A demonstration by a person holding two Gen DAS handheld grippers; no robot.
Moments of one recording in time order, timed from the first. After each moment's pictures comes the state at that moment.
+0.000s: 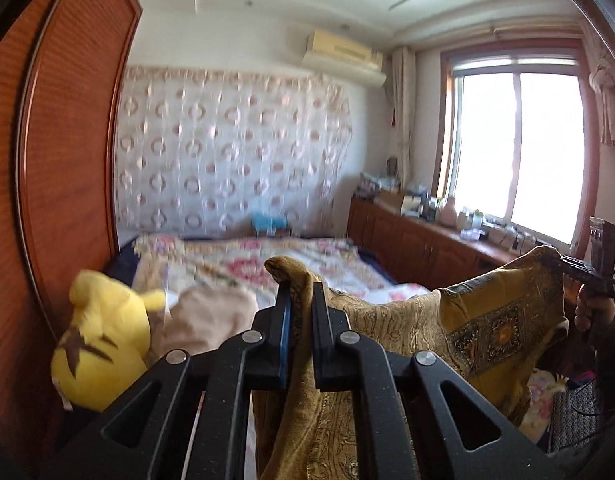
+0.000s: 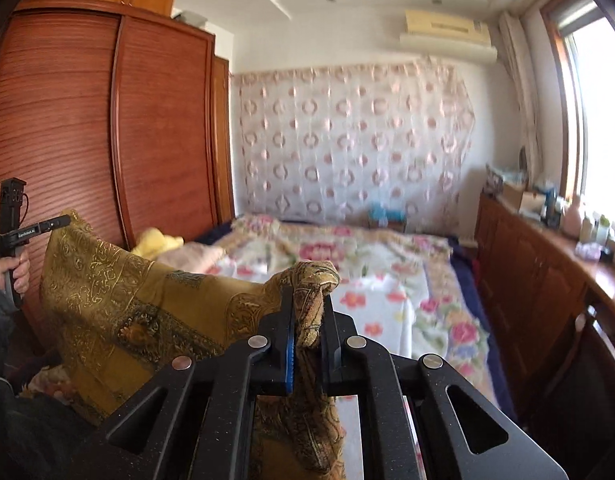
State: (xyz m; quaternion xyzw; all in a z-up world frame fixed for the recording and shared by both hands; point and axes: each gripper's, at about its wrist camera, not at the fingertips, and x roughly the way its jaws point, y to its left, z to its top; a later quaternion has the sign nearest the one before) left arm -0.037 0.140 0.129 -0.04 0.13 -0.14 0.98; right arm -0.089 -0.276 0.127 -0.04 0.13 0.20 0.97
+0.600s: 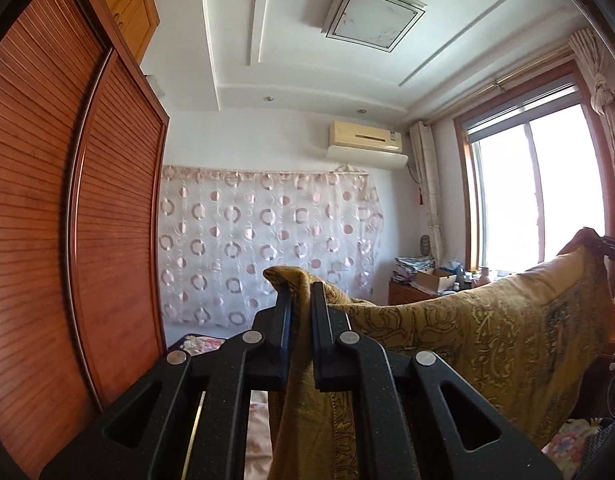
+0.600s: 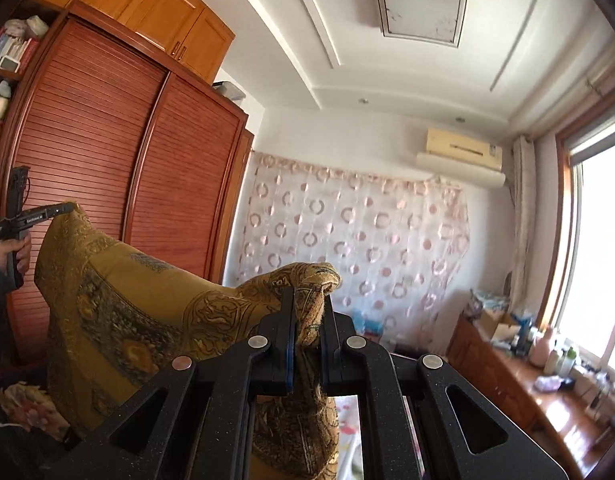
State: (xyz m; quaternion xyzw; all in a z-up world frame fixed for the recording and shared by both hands) left arm -0.050 0.196 0.264 -0.01 -0.02 -0.06 1.00; right arm -0.157 -0.261 0.310 -0.13 -0.03 0.18 0.97
